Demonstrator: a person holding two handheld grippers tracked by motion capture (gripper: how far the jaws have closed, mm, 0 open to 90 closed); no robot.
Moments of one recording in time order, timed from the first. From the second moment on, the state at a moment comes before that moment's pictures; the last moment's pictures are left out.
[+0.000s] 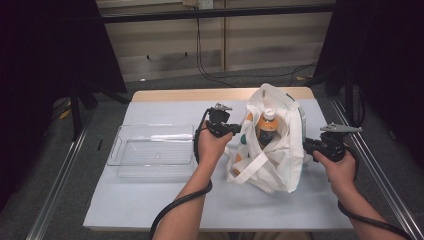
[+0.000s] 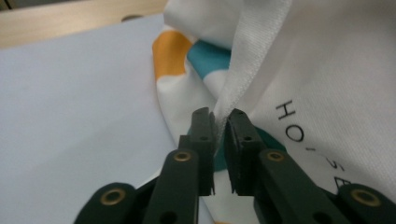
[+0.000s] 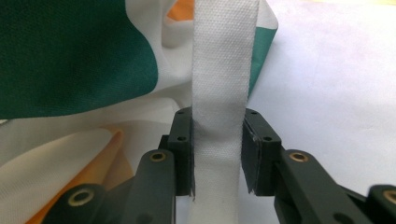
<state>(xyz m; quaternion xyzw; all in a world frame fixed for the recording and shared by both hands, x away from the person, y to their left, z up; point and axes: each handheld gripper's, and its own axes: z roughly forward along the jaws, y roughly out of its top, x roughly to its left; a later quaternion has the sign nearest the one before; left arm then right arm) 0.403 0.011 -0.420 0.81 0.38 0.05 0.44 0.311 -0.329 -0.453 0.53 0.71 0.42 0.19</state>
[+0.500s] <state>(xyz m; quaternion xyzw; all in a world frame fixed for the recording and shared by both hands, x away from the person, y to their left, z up) 0.397 0.023 -0.454 0.81 0.41 0.02 0.42 0.312 -0.332 -0.456 0.54 0.71 0.41 0.19</state>
